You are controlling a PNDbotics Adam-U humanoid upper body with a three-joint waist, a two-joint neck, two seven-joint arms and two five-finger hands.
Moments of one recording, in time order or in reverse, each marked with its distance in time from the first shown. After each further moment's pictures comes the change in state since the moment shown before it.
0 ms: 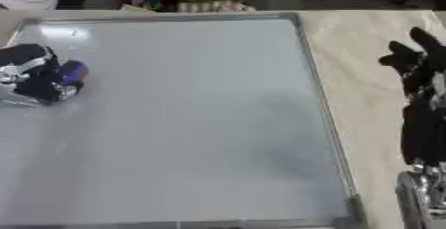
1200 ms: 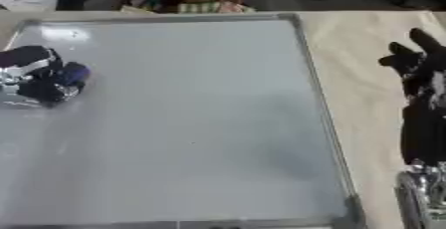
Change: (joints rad) left arm 0.001 -0.008 -0.005 -0.002 -0.007 0.002 0.006; right arm 0.004 0.000 0.000 0.000 0.002 0.006 -0.007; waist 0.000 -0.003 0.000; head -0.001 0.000
